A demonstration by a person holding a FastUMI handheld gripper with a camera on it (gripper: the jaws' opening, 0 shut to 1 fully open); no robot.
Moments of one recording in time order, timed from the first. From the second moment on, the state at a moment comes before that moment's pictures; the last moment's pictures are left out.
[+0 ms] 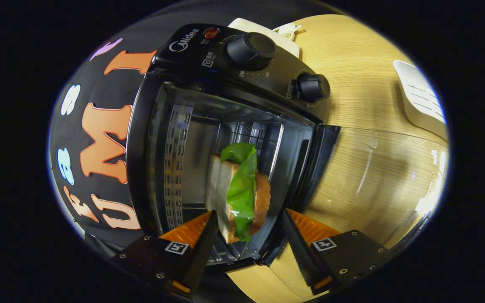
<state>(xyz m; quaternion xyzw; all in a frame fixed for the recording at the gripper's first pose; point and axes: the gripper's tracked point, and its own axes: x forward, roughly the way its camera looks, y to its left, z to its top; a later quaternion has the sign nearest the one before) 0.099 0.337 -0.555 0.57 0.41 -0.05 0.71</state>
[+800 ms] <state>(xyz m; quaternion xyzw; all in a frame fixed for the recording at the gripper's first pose) -0.024 0.283 -0.488 0.41 0.44 0.05 0.80</state>
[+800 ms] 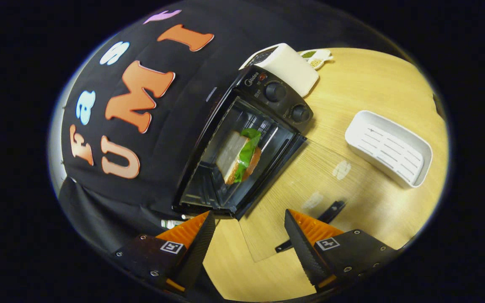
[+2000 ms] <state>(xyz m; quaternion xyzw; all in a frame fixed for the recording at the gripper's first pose) -0.084 0.264 -0.595 -0.07 0.48 0.14 0.87</state>
